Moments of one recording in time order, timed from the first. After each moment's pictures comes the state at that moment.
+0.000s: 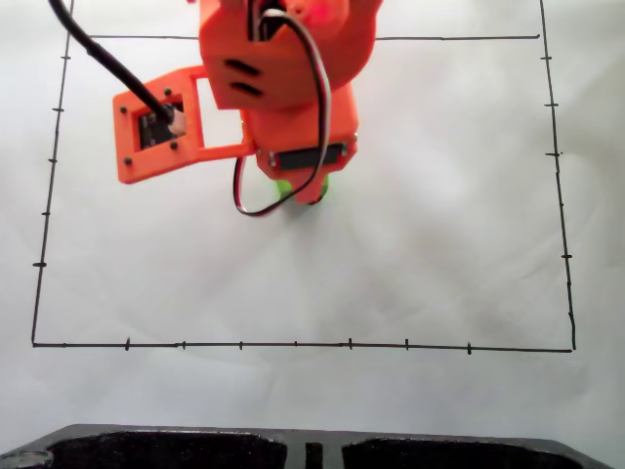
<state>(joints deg) -3.9 103.0 125.1 53.5 5.3</state>
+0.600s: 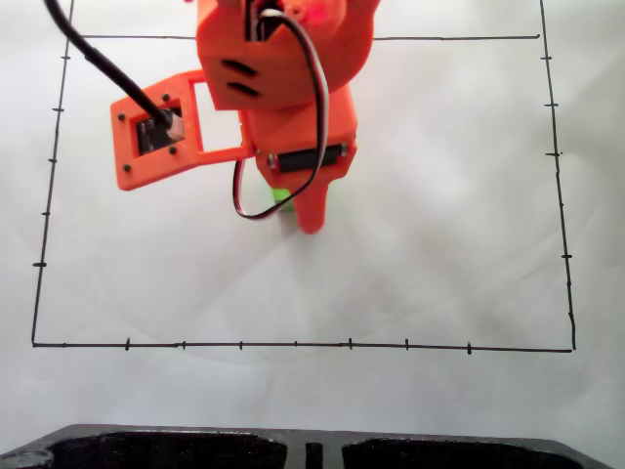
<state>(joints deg) -3.5 105.5 125.1 55.6 3.4</state>
